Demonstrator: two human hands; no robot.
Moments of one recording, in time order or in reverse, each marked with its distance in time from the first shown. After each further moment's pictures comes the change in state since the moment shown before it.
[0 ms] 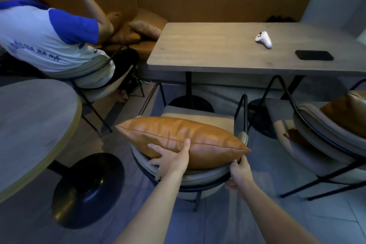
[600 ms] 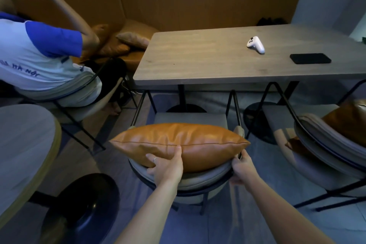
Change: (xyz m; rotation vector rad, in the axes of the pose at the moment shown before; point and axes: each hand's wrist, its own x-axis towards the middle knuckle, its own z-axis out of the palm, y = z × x) left_hand 0.028 0.062 0.017 -0.171 0.026 0.013; right_hand 0.085 -0.060 -0.015 -0.135 -0.025 -0.068
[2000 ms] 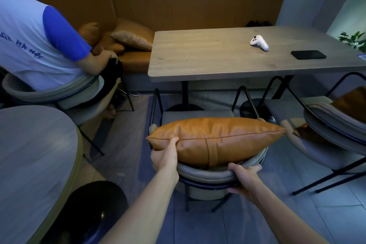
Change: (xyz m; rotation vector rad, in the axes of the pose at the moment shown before) left_hand 0.100 -0.020 -0.109 -0.618 -0.186 -0.032; right_hand -0.078 0.000 0.128 0.312 0.130 0.299
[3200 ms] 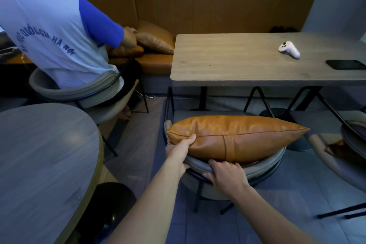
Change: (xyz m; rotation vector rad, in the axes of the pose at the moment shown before) left_hand 0.055 0.048 -0.008 0.062 -0.286 -0.067; right_hand -0.022 -0.039 0.114 -1.385 -0.028 -0.996
